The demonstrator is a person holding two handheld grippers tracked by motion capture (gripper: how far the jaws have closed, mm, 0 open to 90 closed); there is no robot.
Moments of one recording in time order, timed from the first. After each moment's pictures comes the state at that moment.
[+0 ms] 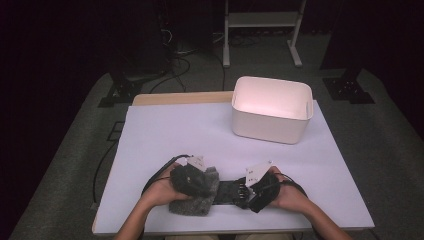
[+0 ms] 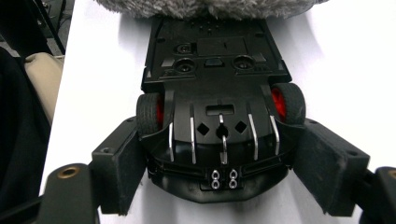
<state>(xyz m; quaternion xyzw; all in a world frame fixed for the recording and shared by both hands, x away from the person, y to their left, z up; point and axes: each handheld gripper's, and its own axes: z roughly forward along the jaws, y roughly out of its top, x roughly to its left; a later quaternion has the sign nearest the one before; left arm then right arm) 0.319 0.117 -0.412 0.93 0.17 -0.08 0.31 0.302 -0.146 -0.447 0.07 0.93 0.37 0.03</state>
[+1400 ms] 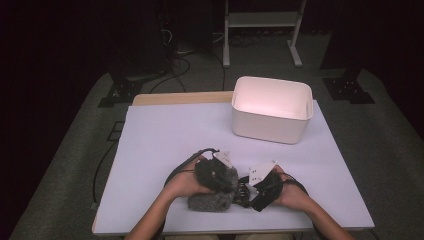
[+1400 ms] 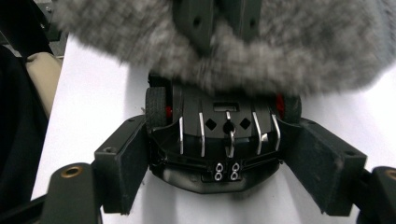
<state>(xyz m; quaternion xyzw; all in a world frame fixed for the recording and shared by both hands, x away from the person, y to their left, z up) 0.326 0.040 -0.396 0.95 0.10 -0.08 0.29 0.305 -0.154 -0.449 0.07 0.92 0.38 0.03</state>
